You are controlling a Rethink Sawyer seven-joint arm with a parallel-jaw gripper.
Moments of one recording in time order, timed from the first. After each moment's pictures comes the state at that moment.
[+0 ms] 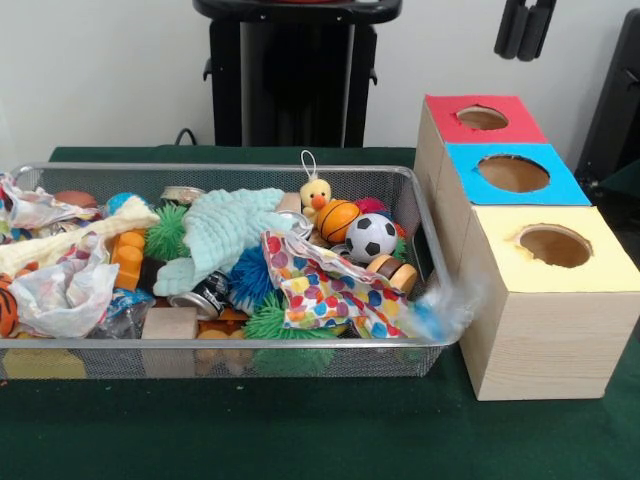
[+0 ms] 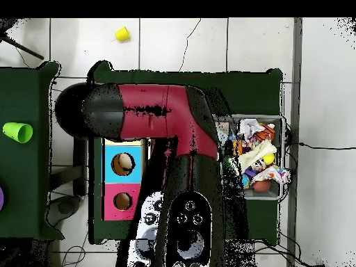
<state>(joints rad) 0.02 -0.76 -0.11 1.22 -0.04 0.99 1.58</state>
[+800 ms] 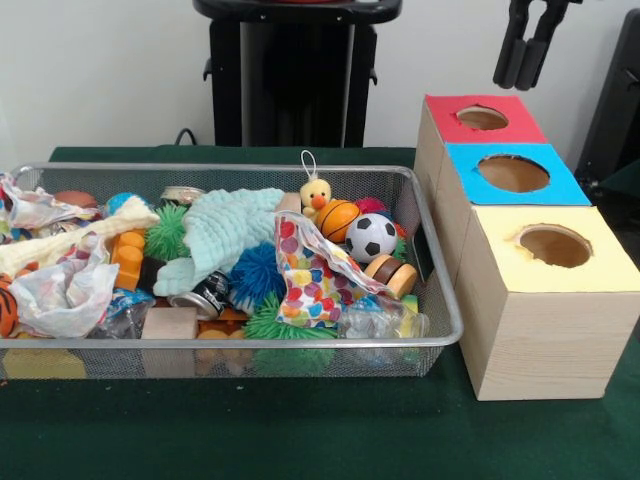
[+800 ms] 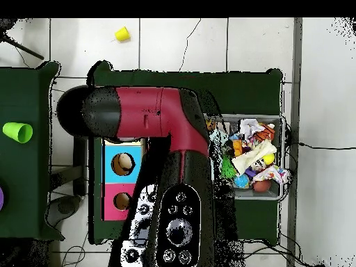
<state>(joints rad) 0.05 -0.72 -0.14 1.22 -0.01 0.98 1.58</state>
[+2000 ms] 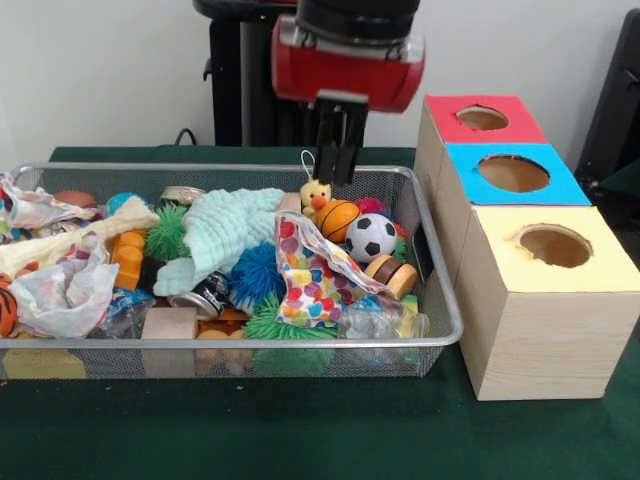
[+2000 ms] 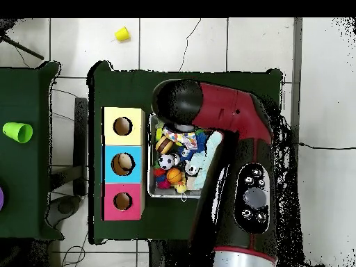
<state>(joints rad) -0.15 -0.59 -0.12 1.20 0.00 0.92 1.58</state>
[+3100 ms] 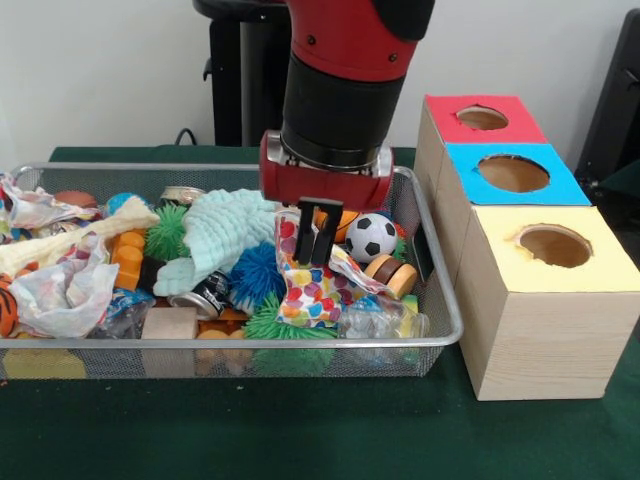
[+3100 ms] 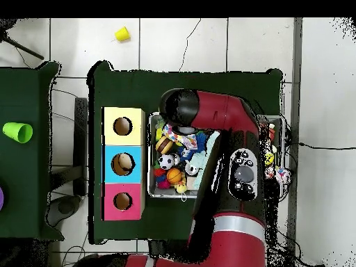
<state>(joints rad) -0.16 -0.44 -0.11 1.17 -0.06 0.84 1.58</state>
